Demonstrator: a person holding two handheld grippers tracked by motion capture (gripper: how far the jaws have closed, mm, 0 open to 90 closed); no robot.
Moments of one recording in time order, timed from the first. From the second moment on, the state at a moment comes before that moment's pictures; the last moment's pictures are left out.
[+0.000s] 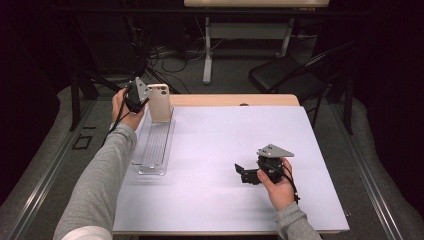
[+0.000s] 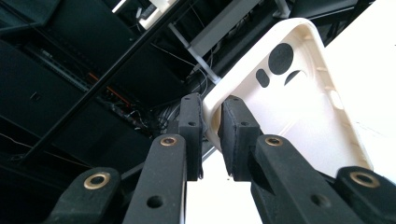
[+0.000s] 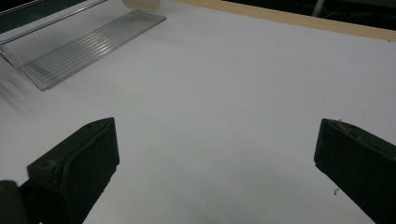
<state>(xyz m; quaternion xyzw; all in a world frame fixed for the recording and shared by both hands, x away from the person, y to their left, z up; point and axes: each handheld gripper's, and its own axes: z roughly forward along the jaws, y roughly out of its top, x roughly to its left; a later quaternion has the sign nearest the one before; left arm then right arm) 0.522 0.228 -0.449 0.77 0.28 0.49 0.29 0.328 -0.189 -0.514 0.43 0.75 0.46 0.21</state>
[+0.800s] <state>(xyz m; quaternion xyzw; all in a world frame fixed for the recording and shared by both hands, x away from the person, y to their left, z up) 0.523 0.228 -0.463 0.77 0.28 0.50 0.29 0.328 -0.186 -0.517 0.43 0.75 0.45 0.21</state>
